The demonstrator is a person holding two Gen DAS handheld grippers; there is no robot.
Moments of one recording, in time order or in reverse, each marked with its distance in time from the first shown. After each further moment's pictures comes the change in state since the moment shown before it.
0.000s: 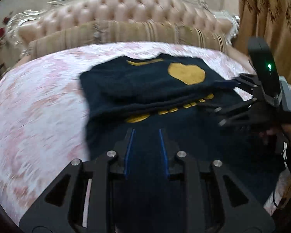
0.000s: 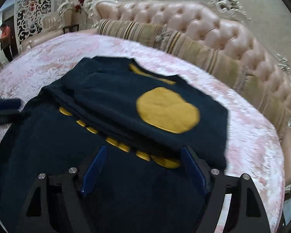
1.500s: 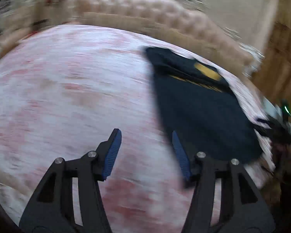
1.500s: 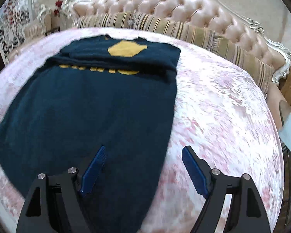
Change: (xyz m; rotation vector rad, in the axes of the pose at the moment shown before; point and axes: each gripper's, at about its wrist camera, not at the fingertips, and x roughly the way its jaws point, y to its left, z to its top) left arm -0.139 0.024 -0.146 -0.313 -0.079 0.031; right arm -0.120 -0.038 -0.153 0.208 0.025 -0.050
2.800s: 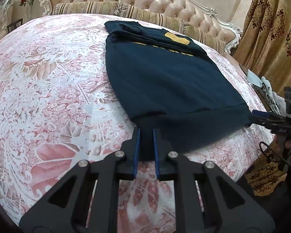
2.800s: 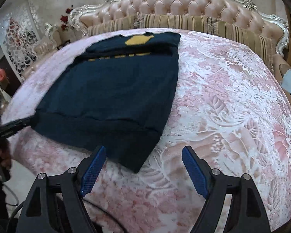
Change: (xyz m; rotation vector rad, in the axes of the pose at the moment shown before) left arm 0.017 -0.035 -0.043 0.053 0.072 -0.063; right arm -0.041 0.007 -0.073 0.121 0.016 0.160
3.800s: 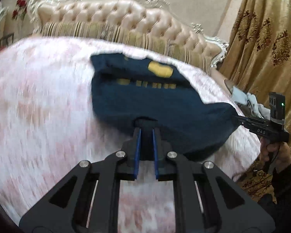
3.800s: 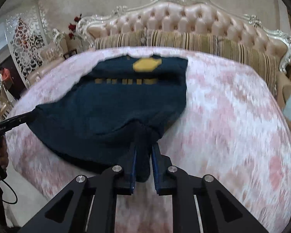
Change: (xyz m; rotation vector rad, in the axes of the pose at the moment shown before) left arm -0.031 -0.017 0.082 0.075 -0.136 -0.082; right arm -0.026 0.007 0.062 -0.062 -0.148 0.032
